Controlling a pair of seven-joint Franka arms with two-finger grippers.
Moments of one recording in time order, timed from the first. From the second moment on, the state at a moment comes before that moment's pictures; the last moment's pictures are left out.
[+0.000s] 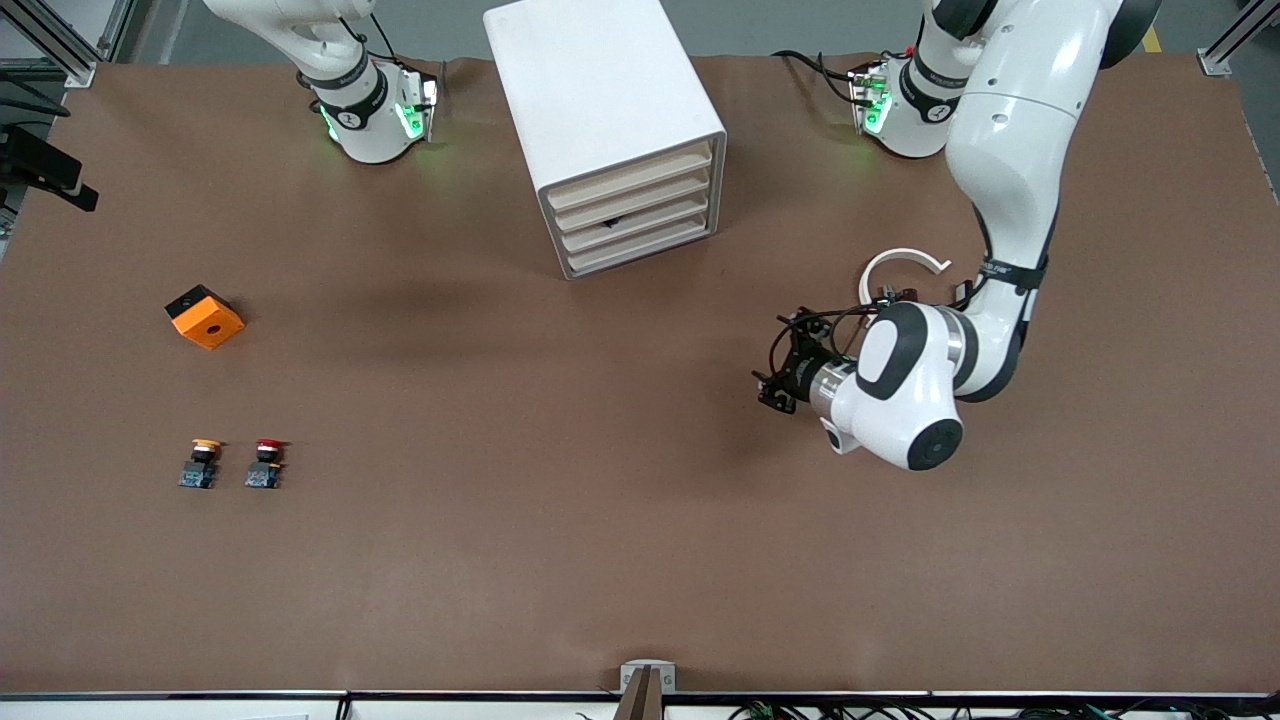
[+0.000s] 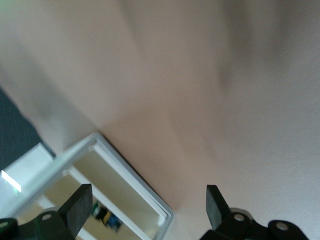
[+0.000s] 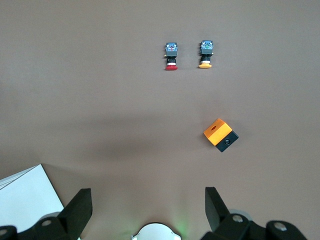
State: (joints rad) left arm -0.33 0.75 -0.05 -1.45 -0.60 1.63 -1.54; right arm 0.00 -0.07 -0.11 -1.51 0.01 1.37 -0.05
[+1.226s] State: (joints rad) left arm -0.42 0.93 -0.18 -1.47 -0.77 1.35 -2.11; right arm -0.01 -0.07 -0.11 -1.51 0.01 1.38 -0.05
